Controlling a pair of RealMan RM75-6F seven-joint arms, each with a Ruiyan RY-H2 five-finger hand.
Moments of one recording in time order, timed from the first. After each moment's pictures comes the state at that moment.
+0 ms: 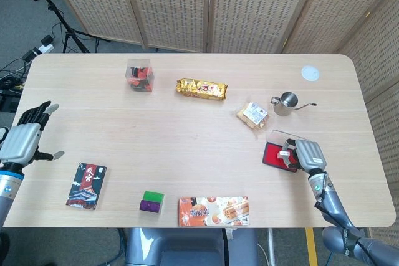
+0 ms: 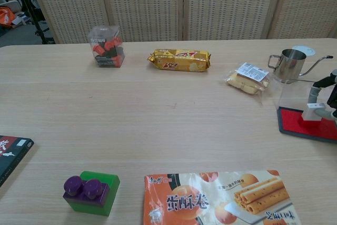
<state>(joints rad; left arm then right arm) -0.40 -0.94 -0.16 -1.82 1.10 1.10 0.05 0.50 -1.44 0.13 -1.34 -1.06 0.92 -0.04</state>
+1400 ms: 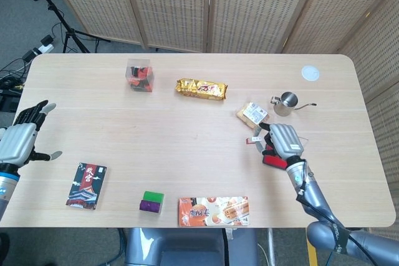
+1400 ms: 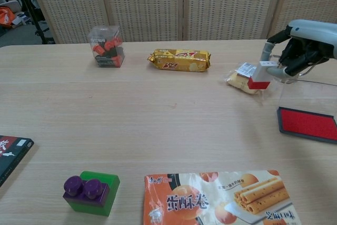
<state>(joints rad) -0.39 -0.92 -0.16 -1.82 1.14 1.11 -0.01 0.60 -1.38 0.28 -1.67 -0.99 1.00 -0.19</state>
